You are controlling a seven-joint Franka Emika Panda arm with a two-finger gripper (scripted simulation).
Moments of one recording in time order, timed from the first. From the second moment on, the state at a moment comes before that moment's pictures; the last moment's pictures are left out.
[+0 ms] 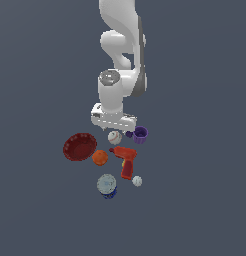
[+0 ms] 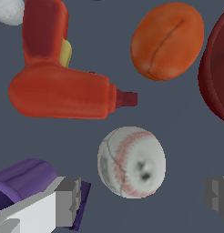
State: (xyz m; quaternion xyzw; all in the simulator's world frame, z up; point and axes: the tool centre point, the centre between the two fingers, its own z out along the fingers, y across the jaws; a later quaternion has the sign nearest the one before) arm -0.084 -0.043 0.099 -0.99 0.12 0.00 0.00
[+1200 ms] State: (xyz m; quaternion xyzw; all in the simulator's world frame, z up) arm -0.086 -0.043 0.049 -0.99 0.12 0.00 0.00
